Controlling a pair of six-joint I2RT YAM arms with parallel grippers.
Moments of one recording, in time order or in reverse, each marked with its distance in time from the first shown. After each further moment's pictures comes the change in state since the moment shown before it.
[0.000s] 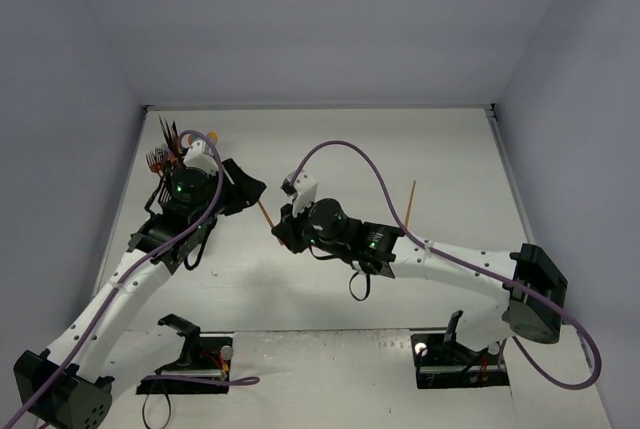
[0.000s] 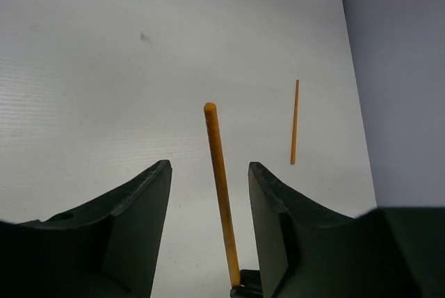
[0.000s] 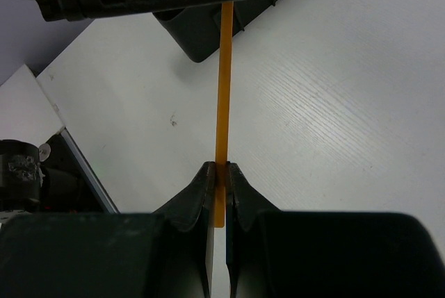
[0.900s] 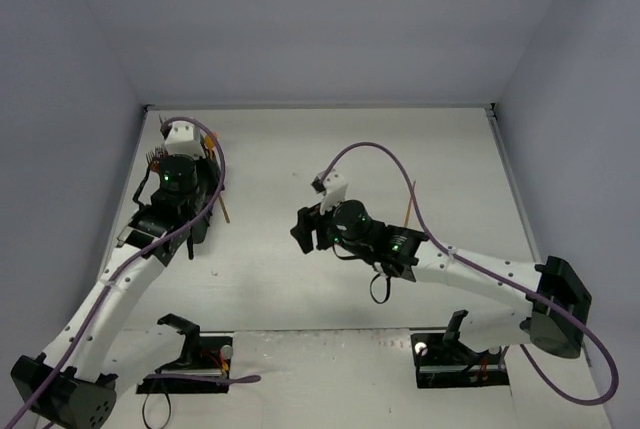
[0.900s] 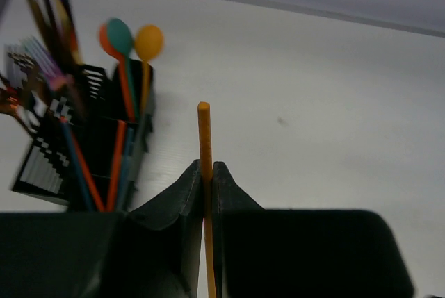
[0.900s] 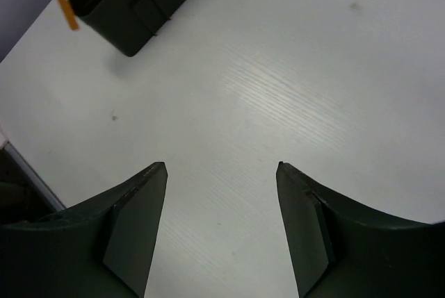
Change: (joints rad) left arm 0.060 0.024 0.115 -0.035 -0.363 0.408; right arm -0.082 -0.143 -0.144 -0.045 0.075 0.023
